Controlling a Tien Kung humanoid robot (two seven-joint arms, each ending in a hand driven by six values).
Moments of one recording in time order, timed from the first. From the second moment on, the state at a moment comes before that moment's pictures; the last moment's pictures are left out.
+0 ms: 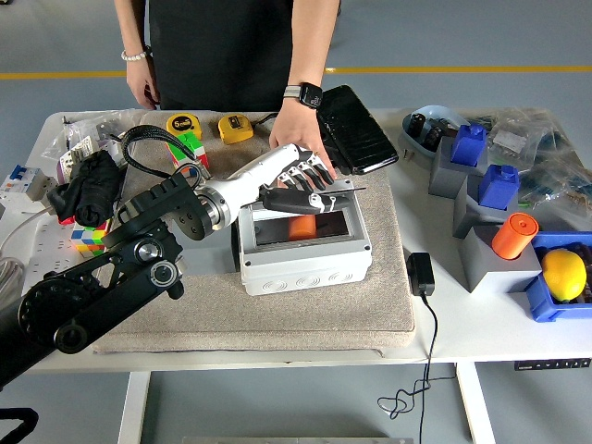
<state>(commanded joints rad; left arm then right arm) -0.64 0.22 -0.73 -1.50 1.42 -0.01 0.43 0.06 -0.22 0.43 0.41 -0.63 -0.10 -0.02</state>
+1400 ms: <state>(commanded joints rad) -0.40 0.30 -1.20 -1.34 0.86 0.21 0.03 0.09 -0.21 0.41 0.38 -0.60 -0.10 -0.04</state>
